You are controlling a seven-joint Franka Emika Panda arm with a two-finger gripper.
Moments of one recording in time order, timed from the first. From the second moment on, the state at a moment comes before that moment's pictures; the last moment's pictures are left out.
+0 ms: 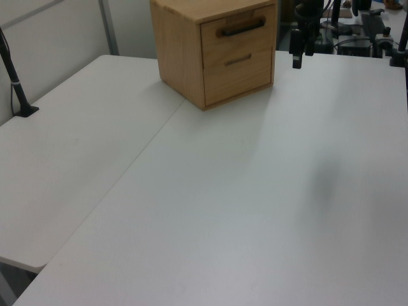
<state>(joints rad) 0.10 -0.02 -0.02 -1.69 0.00 1.67 0.18</state>
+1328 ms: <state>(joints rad) 0.10 -0.02 -0.02 -1.69 0.00 1.67 0.11</state>
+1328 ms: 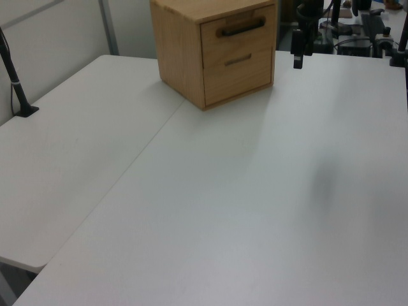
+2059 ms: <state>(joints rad) 0.05 0.01 -0.02 -1.66 -0.02 1.68 -0.34</state>
